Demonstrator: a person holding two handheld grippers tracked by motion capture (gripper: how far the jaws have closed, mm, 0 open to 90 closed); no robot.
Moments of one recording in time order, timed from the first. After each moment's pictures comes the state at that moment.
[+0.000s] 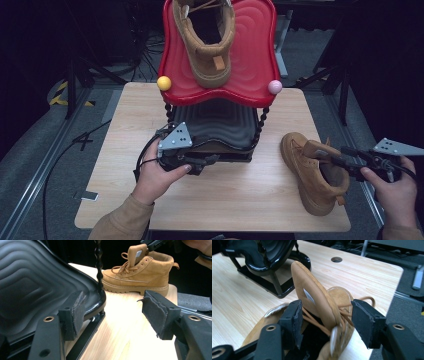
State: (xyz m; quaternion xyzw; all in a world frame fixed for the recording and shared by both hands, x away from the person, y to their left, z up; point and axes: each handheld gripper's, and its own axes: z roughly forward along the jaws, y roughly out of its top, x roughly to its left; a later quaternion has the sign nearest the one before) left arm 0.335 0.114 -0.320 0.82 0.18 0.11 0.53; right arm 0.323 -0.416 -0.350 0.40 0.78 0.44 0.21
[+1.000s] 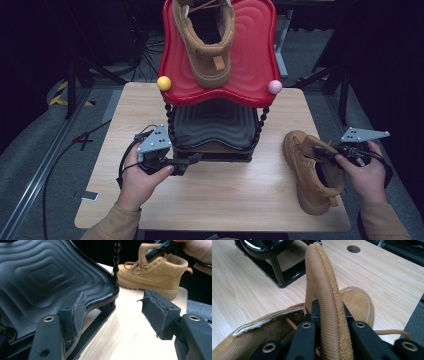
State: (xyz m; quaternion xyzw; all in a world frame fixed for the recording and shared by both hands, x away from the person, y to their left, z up) left arm 0.328 0.151 -0.324 0.81 0.23 0.14 0.53; right arm 0.365 -0.379 -0.360 0.35 0.83 0.39 0.18
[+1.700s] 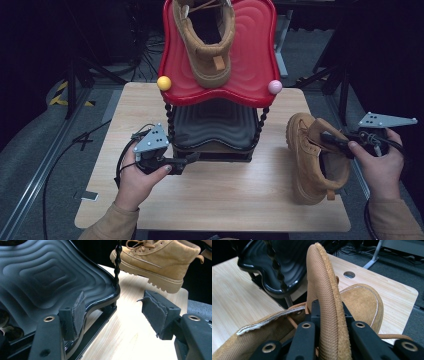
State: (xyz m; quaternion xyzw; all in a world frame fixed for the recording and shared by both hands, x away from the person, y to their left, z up) left arm 0.326 0.154 -0.321 0.80 0.23 0.14 0.53; right arm 0.354 -0.371 -0.293 0.37 0.80 0.44 0.19
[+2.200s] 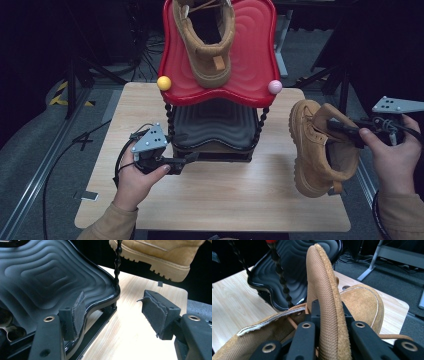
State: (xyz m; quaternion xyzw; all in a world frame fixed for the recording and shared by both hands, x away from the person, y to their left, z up) left arm 0.326 0.157 -0.319 0.80 0.22 0.14 0.53; right arm 0.350 -0.363 -0.245 0.36 0.79 0.45 0.20
